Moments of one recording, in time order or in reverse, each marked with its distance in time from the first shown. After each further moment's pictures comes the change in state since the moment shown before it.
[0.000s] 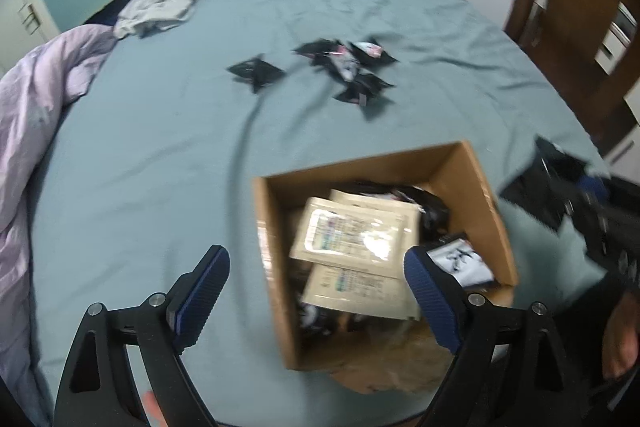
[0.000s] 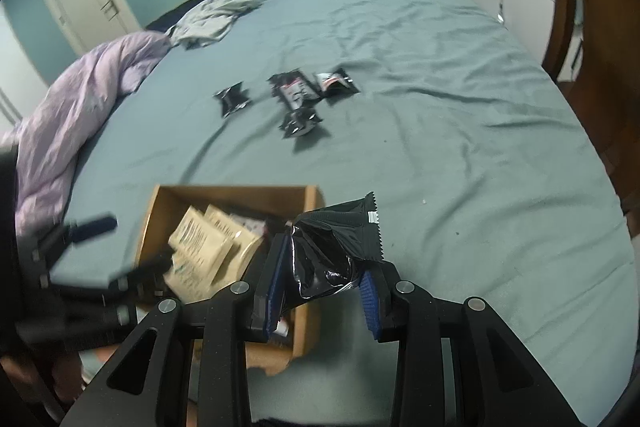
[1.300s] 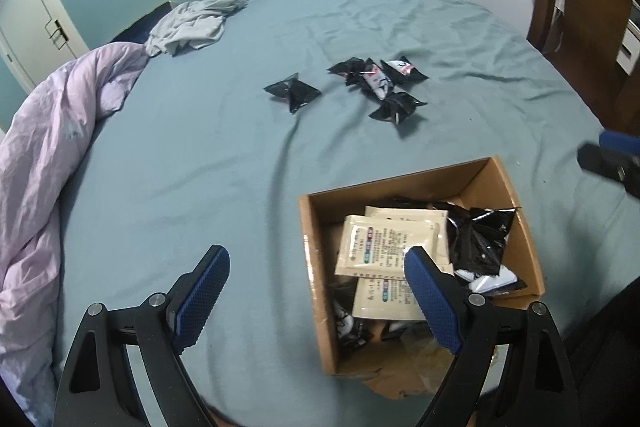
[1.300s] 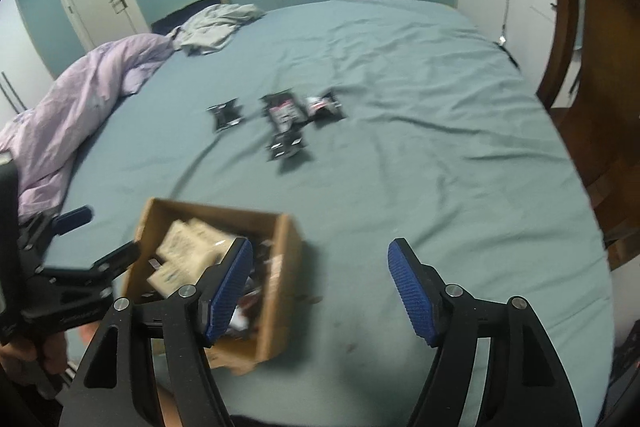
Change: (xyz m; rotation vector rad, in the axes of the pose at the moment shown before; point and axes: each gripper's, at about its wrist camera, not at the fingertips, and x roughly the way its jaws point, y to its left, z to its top) left arm -0.008 0.002 0.003 0.012 -0.055 0.110; right arm -0.027 -0.031 0.016 -0.043 -0.037 -0.033
